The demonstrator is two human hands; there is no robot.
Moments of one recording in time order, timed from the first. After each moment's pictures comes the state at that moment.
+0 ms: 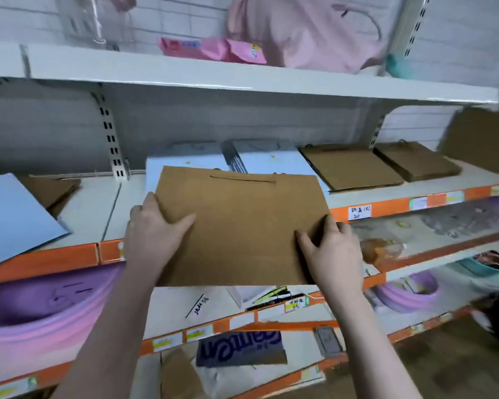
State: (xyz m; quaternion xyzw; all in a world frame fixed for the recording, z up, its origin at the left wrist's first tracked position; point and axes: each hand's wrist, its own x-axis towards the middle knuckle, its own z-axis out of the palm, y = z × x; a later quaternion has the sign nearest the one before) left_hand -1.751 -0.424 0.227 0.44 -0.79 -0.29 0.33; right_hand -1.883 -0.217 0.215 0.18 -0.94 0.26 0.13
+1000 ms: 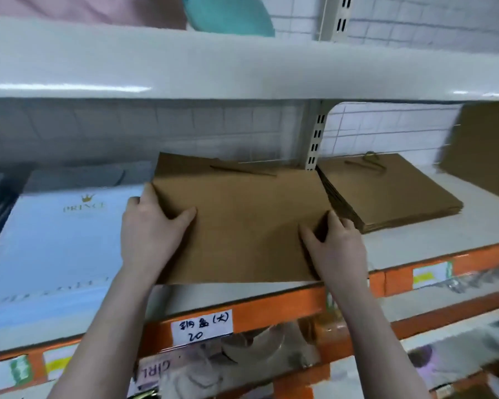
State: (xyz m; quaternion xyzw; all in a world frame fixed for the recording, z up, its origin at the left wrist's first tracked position) left_hand -2.220 -0.306 0.229 0.46 -0.79 -0.22 0.33; right_hand -2.370 -0.115 0.206 0.22 -0.93 0.30 0.08
